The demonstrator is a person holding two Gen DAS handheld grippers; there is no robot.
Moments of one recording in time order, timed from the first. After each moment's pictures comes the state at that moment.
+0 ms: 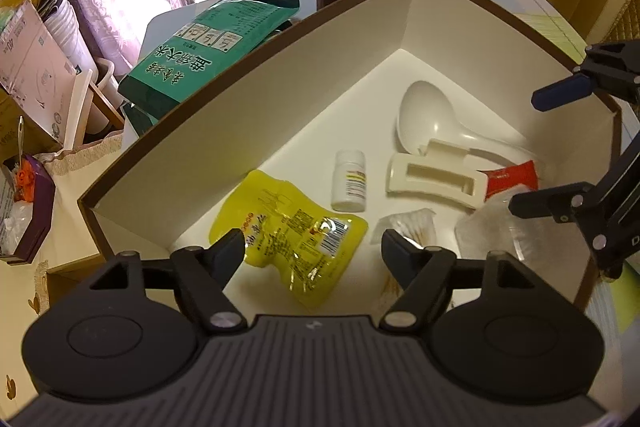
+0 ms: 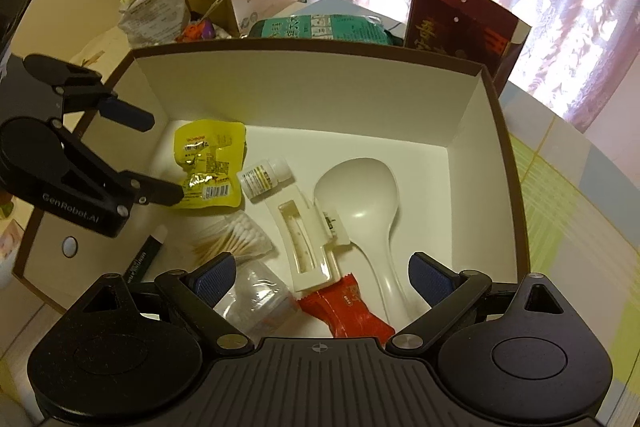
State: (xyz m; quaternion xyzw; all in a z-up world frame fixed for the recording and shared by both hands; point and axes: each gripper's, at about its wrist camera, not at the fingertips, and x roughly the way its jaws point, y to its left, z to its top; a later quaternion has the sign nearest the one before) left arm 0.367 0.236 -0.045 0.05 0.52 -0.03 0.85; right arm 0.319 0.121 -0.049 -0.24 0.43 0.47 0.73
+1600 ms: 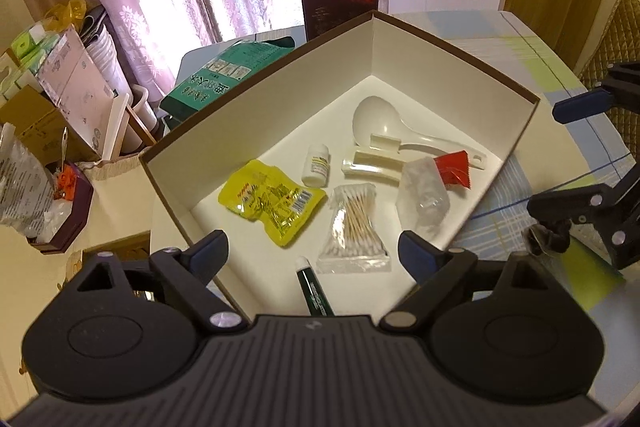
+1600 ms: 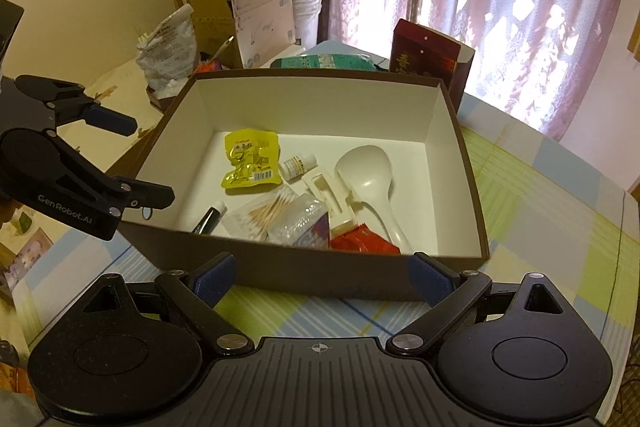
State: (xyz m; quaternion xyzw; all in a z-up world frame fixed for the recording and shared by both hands) left arm 0.261 0.183 0.021 0.06 0.46 0.01 0.88; right arm 0.229 0.032 0.008 -0.20 0.38 0.47 0.77
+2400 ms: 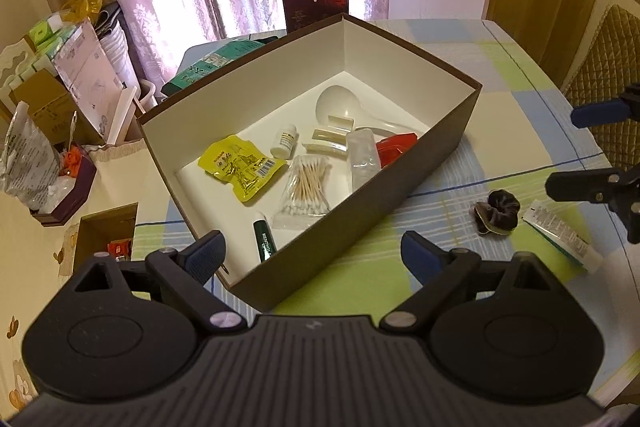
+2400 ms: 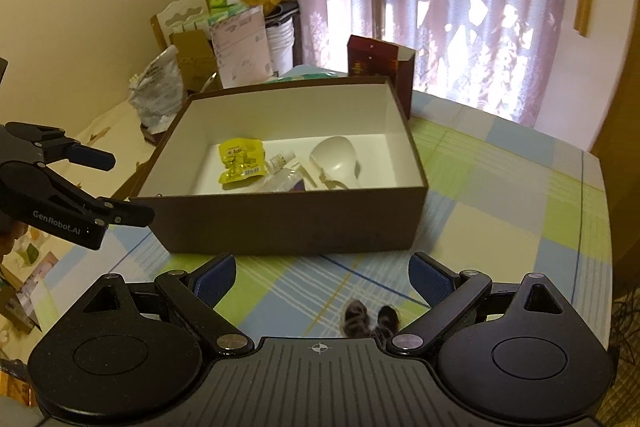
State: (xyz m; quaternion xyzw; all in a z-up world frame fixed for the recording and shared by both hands) left arm 0.193 0.129 0.036 0.04 0.45 0.03 0.89; right arm 0.190 -0.071 0.028 -0.13 0.36 0.45 0.80
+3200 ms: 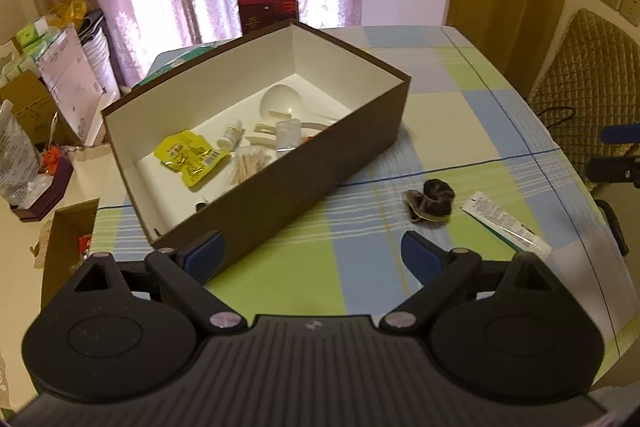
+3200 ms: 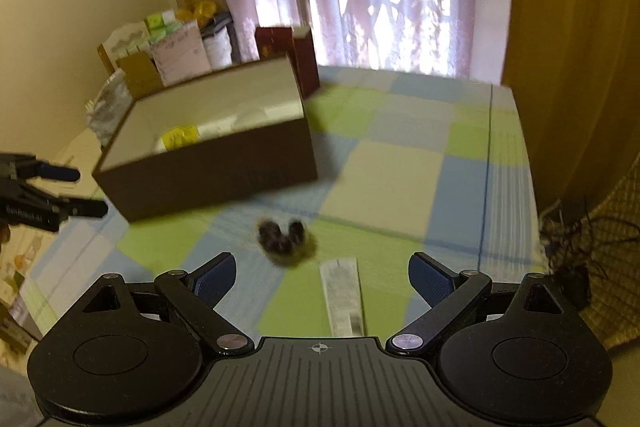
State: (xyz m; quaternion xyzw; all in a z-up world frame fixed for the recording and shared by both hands) left arm 0.153 0.068 0.030 0.03 0.43 0.00 0.90; right arm 0.173 -0.213 0.024 -0.09 0.39 0.38 0.84
